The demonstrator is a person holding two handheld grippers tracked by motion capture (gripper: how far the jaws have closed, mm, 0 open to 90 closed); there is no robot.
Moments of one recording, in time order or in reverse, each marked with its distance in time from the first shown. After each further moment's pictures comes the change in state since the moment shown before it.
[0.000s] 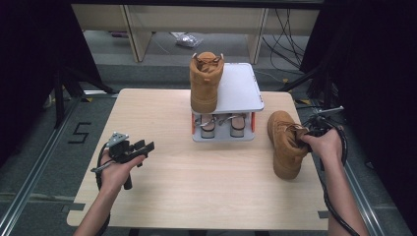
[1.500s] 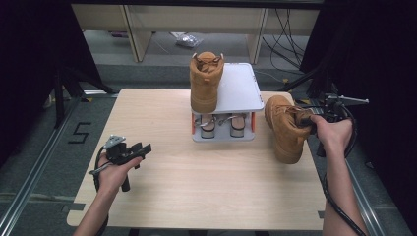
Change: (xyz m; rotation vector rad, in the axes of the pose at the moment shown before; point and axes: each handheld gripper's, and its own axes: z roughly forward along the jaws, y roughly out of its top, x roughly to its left) left arm 0.013 -0.009 -0.001 0.006 0.015 -0.042; right arm -0.003 0.019 -0.045 -0.213 0.255 0.255
